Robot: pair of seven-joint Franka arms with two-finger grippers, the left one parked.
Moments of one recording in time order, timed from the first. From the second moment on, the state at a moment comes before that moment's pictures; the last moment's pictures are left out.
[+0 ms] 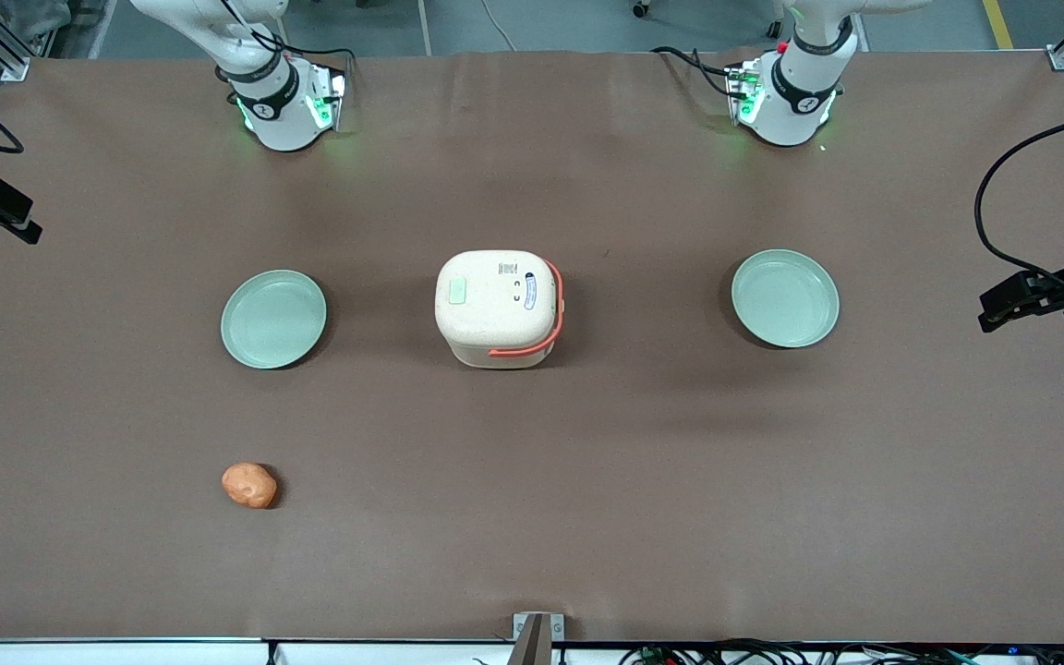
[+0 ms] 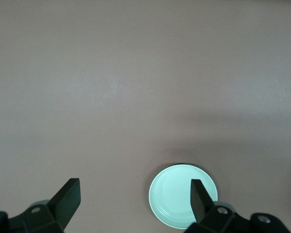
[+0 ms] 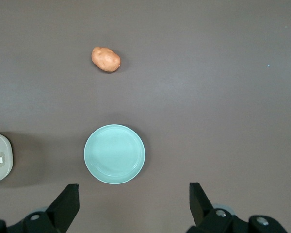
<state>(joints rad) -0.05 -0.08 -0.03 -1.60 -0.03 1.59 -0.03</state>
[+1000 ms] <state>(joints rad) 0.12 0.01 0.00 -1.62 0.10 1.57 0.06</state>
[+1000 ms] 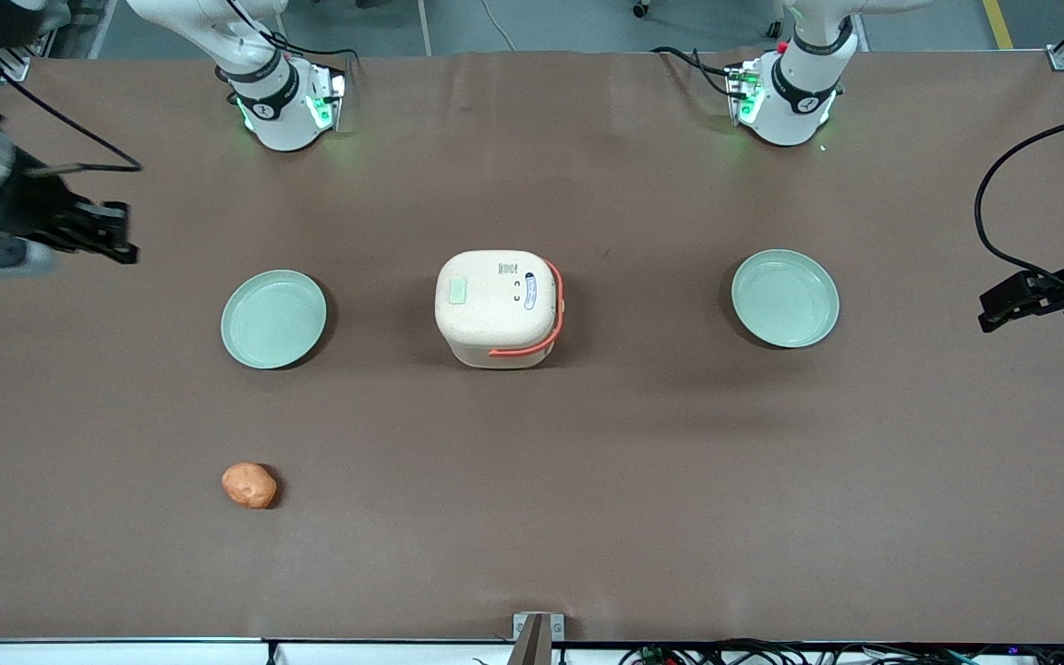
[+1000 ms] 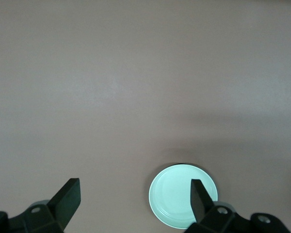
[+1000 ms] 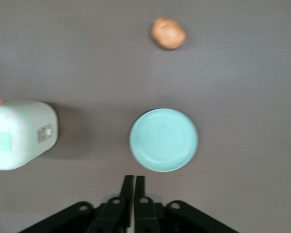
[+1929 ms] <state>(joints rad) 0.61 0.31 0.00 -1.64 0.10 1.82 0.55</state>
